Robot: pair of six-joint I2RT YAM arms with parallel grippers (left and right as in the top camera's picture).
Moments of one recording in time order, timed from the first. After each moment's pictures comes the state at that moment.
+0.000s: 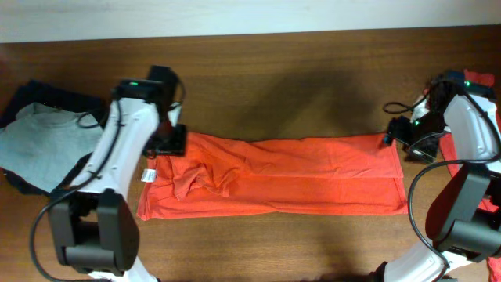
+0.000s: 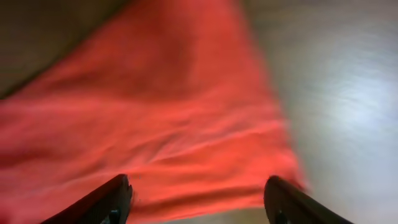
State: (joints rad) left arm -0.13 1.84 1.54 -1.29 -0.08 -0.10; right arm -0.34 1.87 1.48 -1.24 -0.22 0.12
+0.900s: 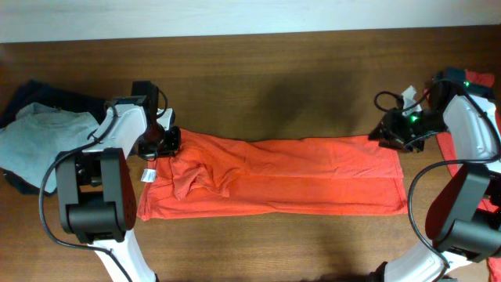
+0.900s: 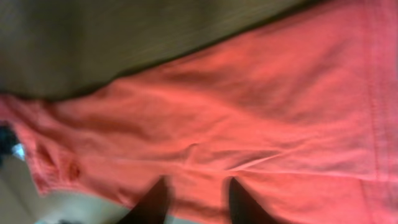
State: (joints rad) left arm 0.00 2.06 1.40 -0.90 0.14 -0.03; right arm -0.34 1.87 1.47 -1.18 -0.47 0.02
